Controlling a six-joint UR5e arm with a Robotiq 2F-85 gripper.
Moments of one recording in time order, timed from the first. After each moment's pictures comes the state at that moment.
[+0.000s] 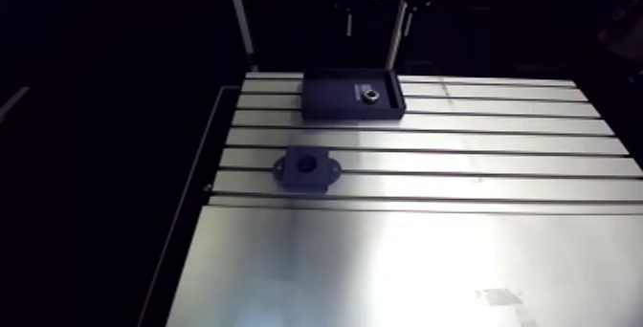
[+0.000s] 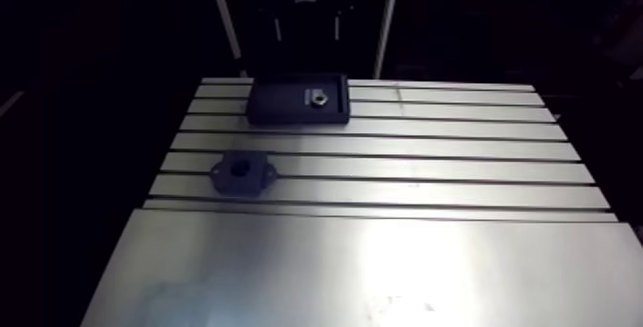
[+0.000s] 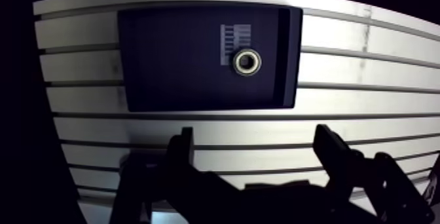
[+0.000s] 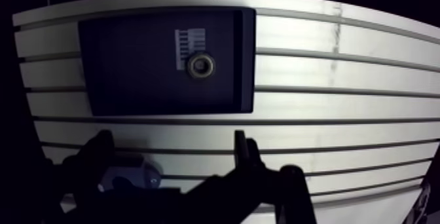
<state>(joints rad) 0.00 -1.10 1.44 -1.85 -1.60 -1.60</state>
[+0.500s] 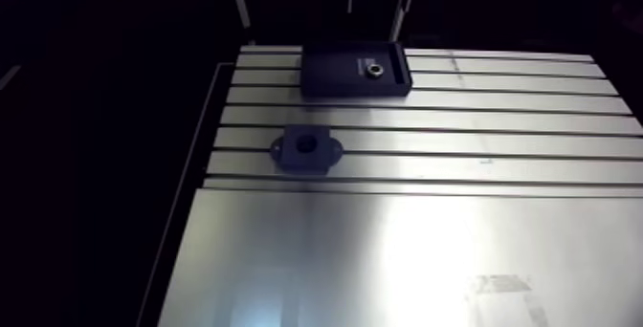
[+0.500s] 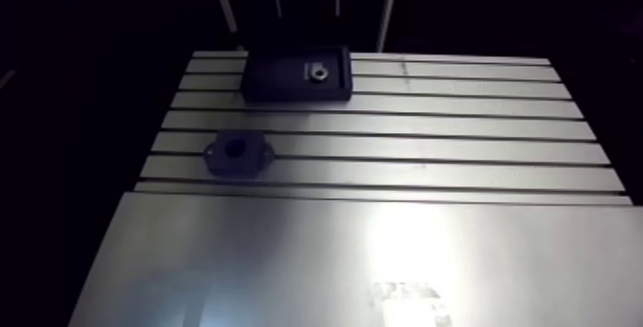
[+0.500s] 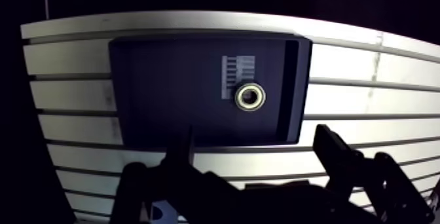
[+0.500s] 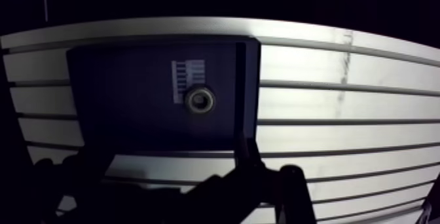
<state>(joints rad) 0.00 -1.02 1.40 -1.91 -1.60 -1.61</state>
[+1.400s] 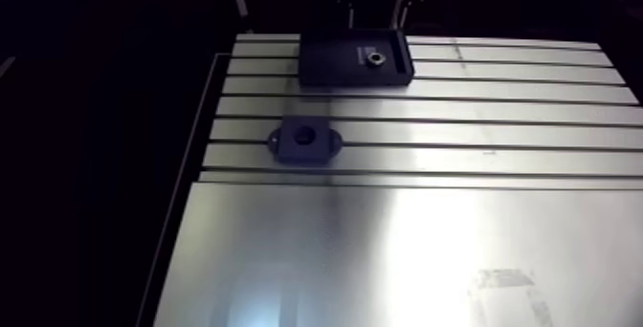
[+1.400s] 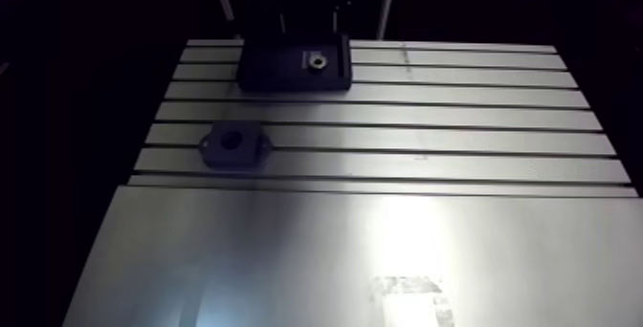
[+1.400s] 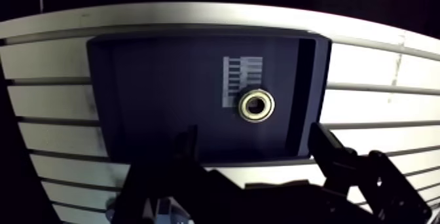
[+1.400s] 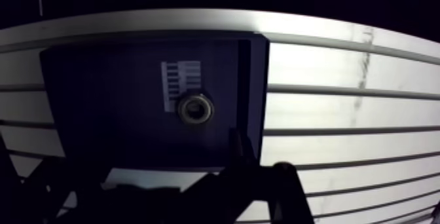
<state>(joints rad) 0.00 -0.98 1.47 -1.99 -1.60 -1.61</state>
